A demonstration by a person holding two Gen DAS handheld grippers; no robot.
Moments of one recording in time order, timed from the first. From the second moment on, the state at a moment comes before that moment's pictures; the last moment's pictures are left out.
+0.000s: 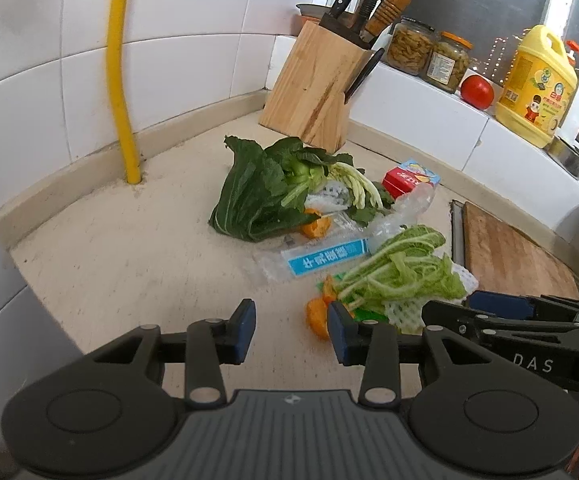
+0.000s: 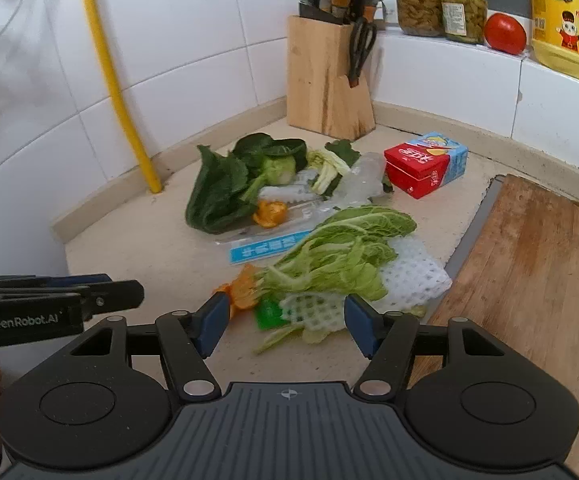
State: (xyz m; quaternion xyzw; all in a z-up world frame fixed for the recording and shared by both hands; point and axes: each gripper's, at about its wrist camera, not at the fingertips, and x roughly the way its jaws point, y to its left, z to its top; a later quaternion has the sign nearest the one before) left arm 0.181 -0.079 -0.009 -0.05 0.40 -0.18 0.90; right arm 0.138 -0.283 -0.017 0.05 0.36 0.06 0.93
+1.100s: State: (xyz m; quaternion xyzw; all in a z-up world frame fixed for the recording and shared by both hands) left arm 0.317 -0.102 -0.062 -0.01 0.44 -0.19 0.88; right arm 0.222 -0.311 -0.042 0.06 0.39 0.08 0.92
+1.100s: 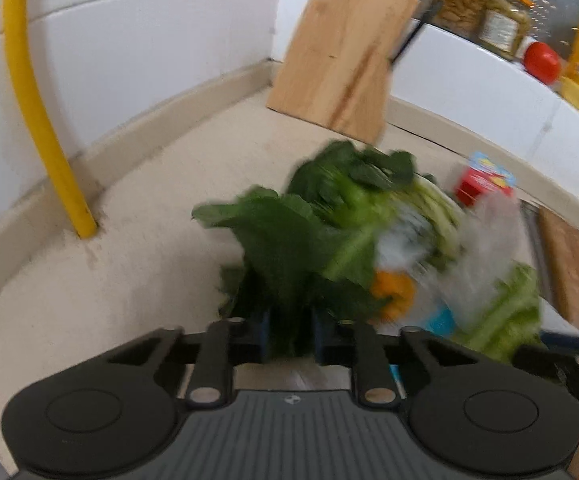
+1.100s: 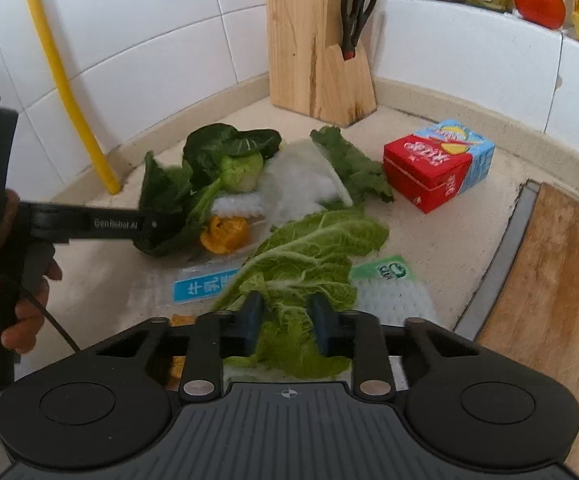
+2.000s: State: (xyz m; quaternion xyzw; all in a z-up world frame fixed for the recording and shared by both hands) left arm 0.322 -0.111 -0.060 0.13 0.38 -0.25 0.88; right arm 0.231 -0.304 -0.049 0.11 0.41 0.11 0.90
